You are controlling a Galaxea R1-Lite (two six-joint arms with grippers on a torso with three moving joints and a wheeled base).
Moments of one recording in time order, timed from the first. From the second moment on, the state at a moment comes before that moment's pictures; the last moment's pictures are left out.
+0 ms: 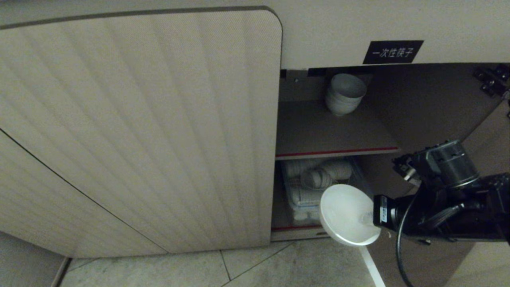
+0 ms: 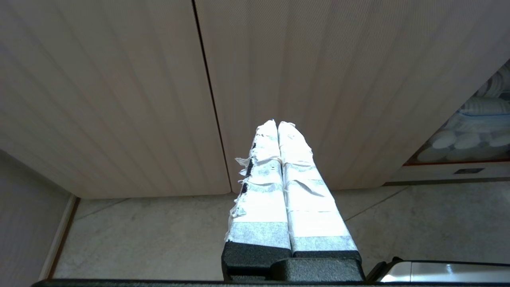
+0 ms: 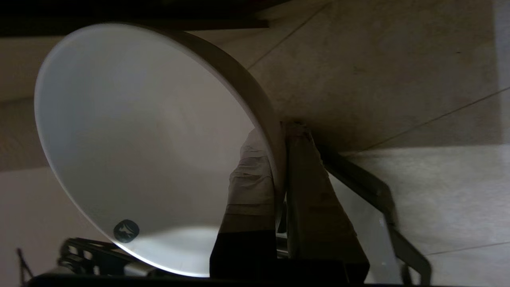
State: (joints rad) left arm 0.00 0.00 0.00 0.00 0.01 -0.03; right arm 0.46 1.55 -0.80 0.03 0.06 0.68
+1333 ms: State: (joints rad) left arm 0.00 0.00 0.00 0.00 0.01 -0.03; right arm 0.49 1.66 -1.08 0.20 -0.06 0.98
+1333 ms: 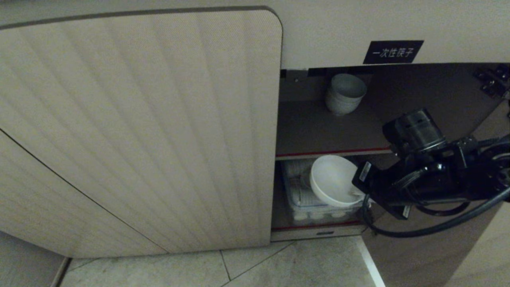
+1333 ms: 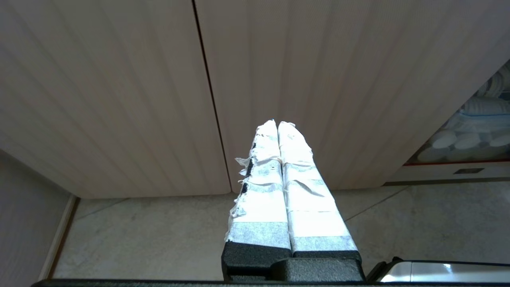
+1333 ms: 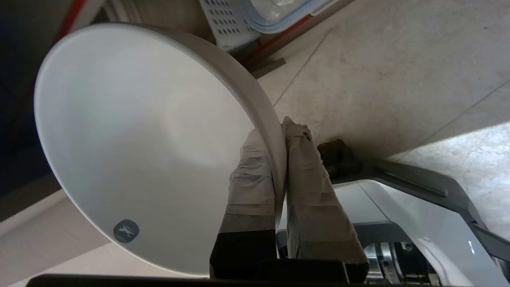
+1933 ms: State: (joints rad) left arm 0.00 0.00 0.00 0.00 0.01 -0.03; right arm 0.48 1.67 -1.16 0.24 -0.06 1.08
